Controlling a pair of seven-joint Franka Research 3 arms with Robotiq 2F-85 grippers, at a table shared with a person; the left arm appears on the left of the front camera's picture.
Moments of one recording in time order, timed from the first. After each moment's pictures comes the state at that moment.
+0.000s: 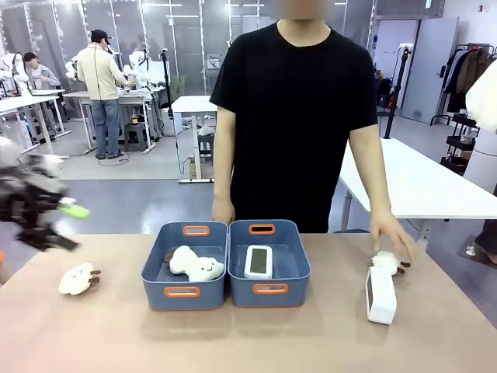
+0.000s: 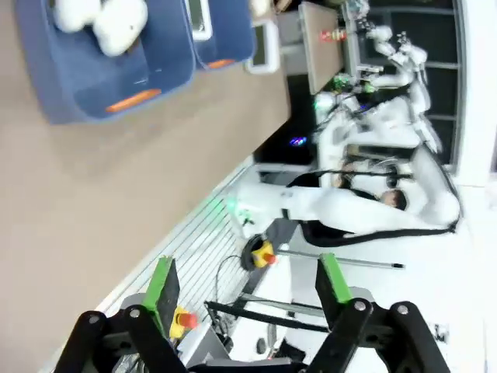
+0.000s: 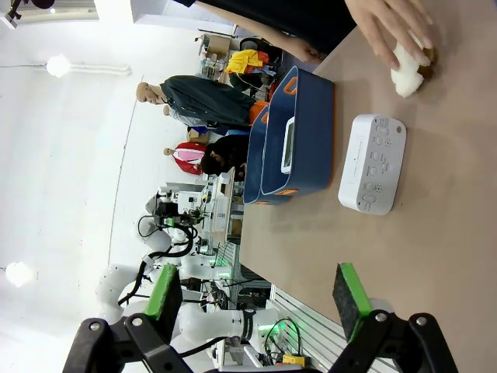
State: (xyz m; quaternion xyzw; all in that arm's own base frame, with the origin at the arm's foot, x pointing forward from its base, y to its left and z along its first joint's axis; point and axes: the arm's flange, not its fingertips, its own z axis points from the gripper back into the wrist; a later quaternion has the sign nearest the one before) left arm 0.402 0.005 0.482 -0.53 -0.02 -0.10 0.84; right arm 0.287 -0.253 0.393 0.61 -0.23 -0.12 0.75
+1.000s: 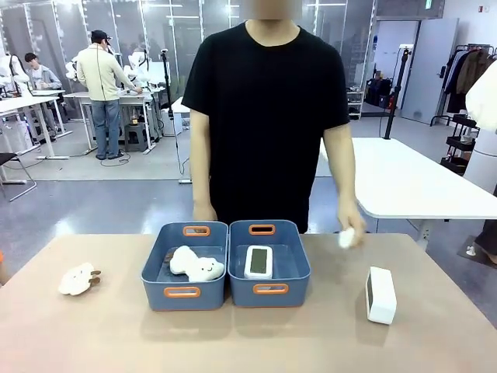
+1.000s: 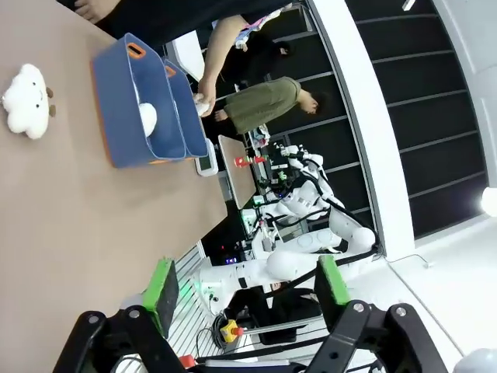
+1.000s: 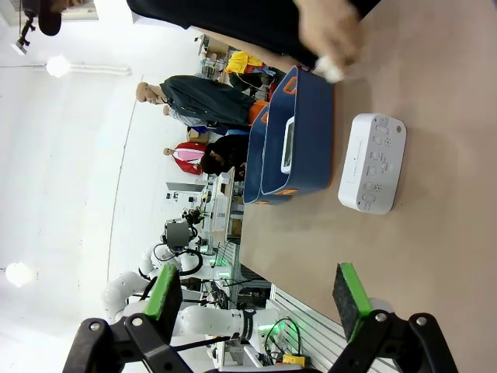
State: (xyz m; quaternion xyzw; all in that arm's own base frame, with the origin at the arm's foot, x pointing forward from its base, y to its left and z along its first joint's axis) left arm 0.289 0.256 0.430 -0.65 -0.22 0.00 0.73; right arm 0.287 -0.253 0.393 0.61 -0.23 -0.12 0.75
